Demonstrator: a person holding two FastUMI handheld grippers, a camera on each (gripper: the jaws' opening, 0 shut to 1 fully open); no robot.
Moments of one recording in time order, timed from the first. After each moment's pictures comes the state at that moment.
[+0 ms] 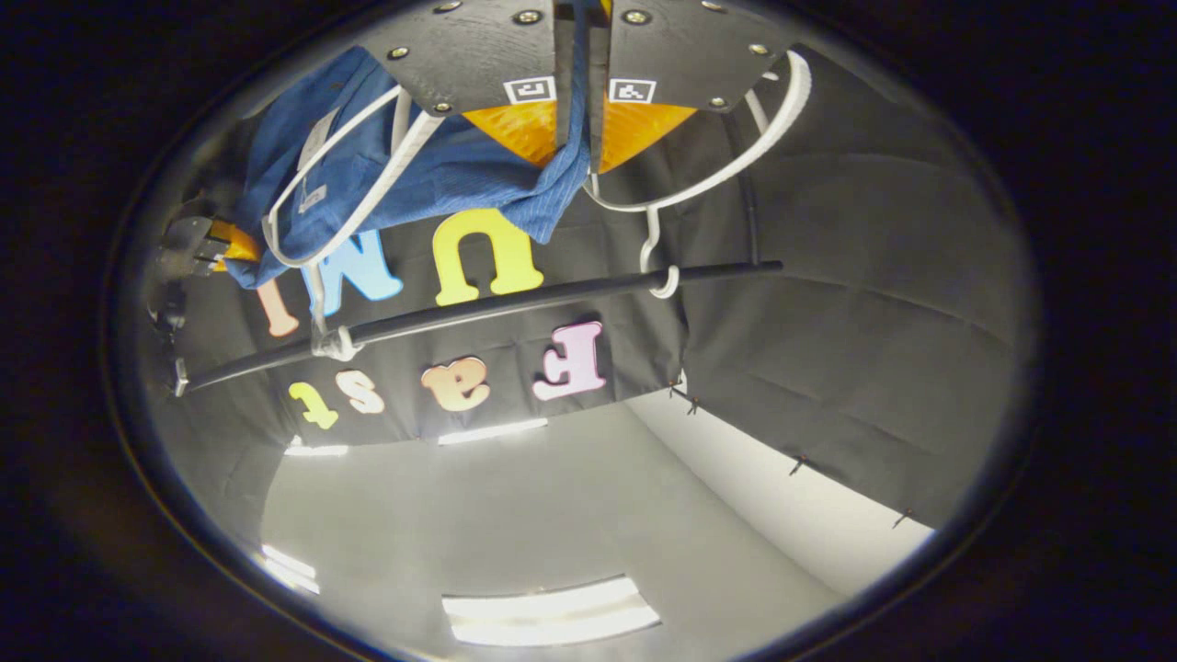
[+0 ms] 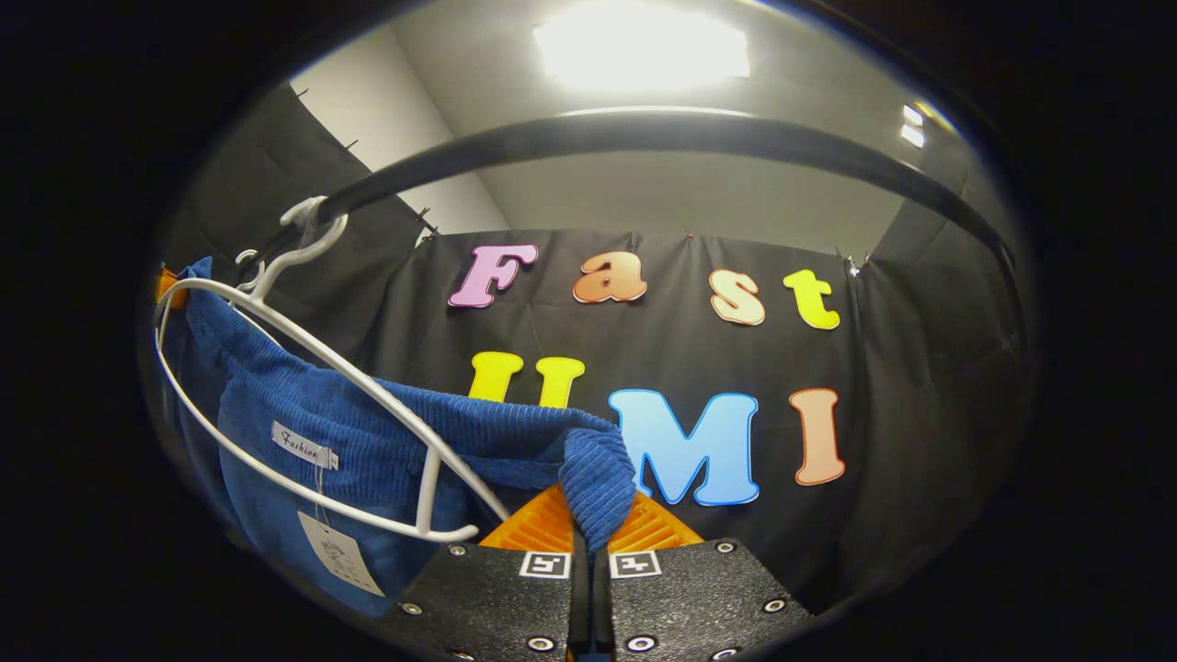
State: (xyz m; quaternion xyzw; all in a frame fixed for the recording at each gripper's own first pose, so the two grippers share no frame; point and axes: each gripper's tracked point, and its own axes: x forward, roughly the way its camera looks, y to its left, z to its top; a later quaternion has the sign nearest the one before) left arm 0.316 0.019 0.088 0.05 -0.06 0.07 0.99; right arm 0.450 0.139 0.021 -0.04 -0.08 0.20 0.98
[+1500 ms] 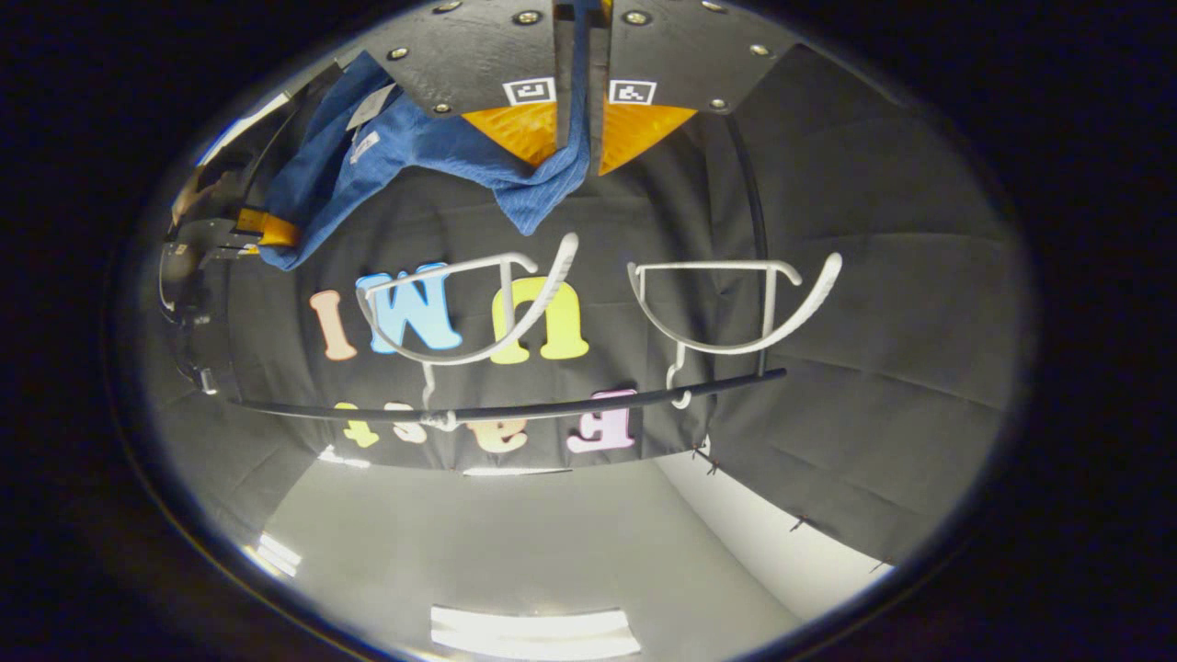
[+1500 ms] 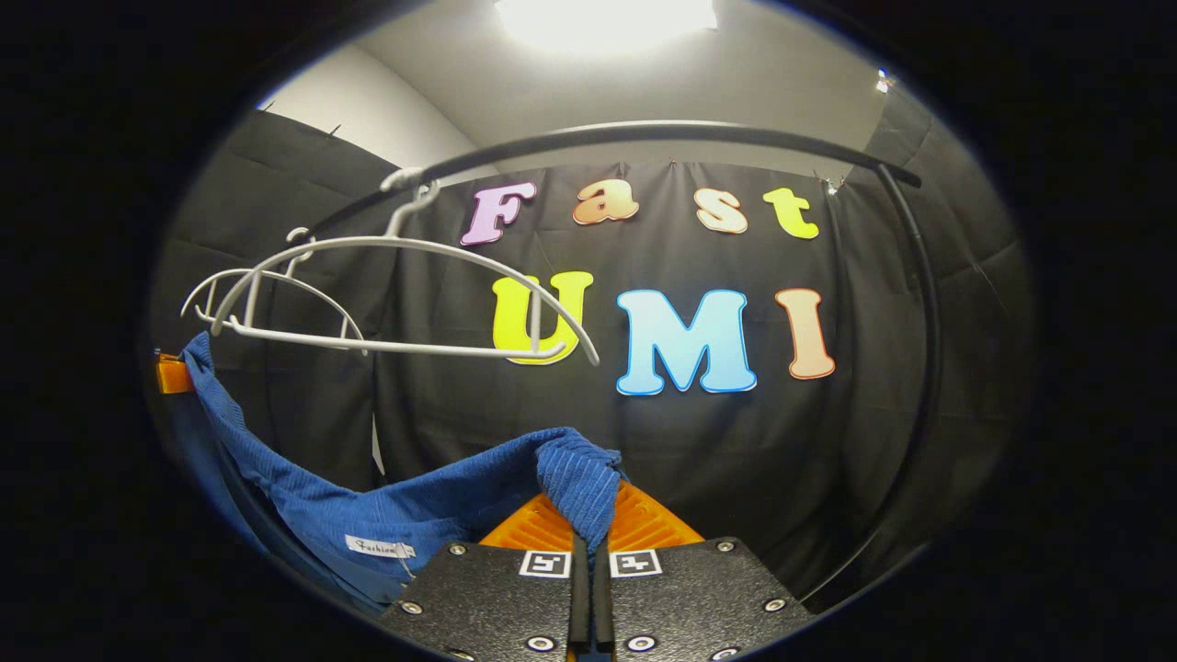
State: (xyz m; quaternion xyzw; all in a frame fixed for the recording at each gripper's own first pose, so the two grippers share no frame) left arm 0.203 -0.021 -0.011 0.00 0.01 0.00 1.00; right arm 0.281 0.103 -0.057 -0.02 0.04 0.21 0.98
